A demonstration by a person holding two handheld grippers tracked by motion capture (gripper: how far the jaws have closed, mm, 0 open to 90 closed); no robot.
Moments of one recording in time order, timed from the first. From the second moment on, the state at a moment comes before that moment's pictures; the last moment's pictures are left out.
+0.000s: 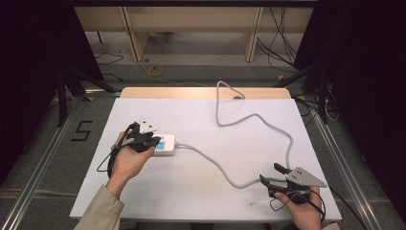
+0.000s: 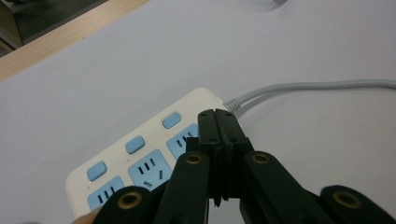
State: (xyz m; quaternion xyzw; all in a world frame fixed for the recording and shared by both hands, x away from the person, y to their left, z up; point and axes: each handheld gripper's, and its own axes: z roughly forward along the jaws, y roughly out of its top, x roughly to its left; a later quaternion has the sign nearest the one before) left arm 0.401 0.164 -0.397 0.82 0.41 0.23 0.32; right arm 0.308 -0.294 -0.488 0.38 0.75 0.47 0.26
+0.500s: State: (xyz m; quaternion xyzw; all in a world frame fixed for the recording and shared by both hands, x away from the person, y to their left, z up) left arm 0.410 0.162 -0.393 0.82 0.41 0.23 0.32; right arm 0.308 -0.294 -0.487 0.38 0.75 0.47 0.26
